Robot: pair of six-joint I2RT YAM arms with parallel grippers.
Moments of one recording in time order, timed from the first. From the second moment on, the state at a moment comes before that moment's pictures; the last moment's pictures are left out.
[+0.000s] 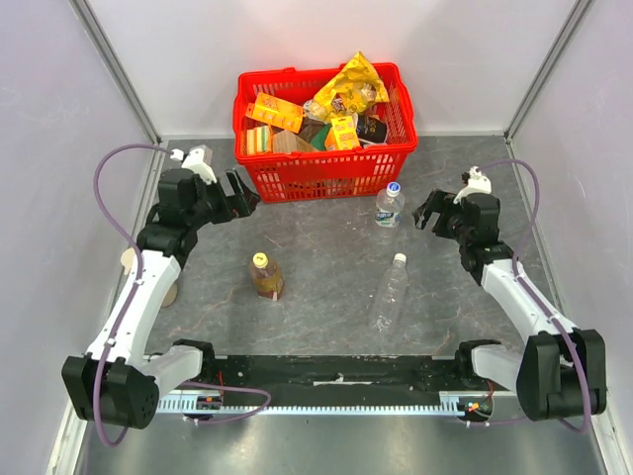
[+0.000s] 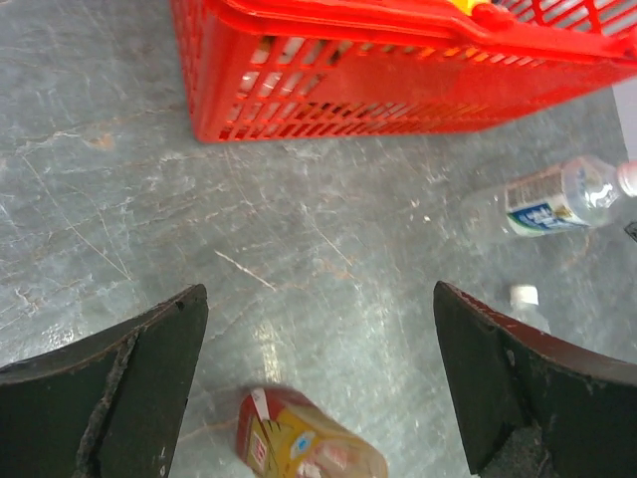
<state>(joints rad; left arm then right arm) -0.14 1.09 0.98 -0.33 0.20 -0.39 0.07 1.16 0.66 0.04 -0.08 0.37</state>
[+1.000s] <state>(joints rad) -0.14 0.70 0.86 -0.45 0.13 -0.14 1.00 1.39 0.95 0.10 -0.11 0.08</state>
